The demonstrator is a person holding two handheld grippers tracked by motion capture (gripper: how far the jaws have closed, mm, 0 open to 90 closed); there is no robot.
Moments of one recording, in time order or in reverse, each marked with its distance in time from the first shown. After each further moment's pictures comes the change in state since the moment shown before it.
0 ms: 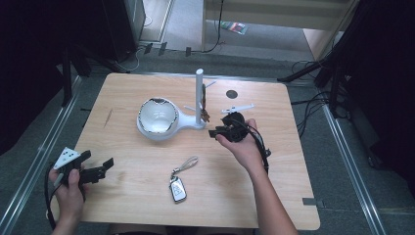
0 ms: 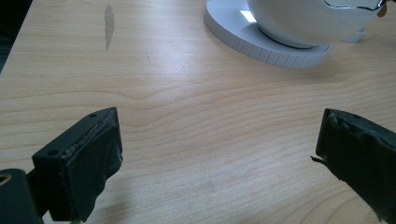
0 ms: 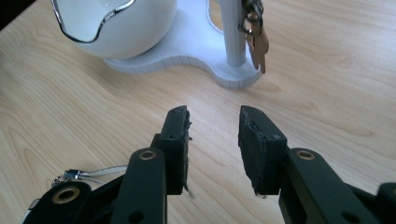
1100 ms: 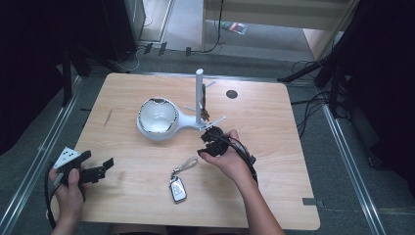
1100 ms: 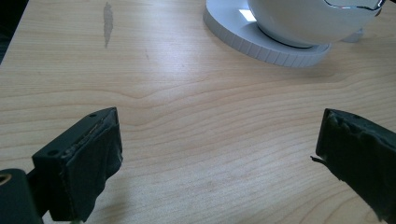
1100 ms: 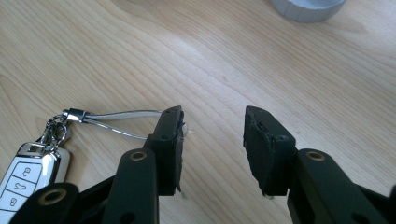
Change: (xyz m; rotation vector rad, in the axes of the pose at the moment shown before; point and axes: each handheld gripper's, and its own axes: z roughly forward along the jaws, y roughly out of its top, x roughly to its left) left arm 0.001 0.000 0.001 0.004 -0.006 -0.011; right arm 0.047 -0.018 0.035 0.240 -0.048 -0.130
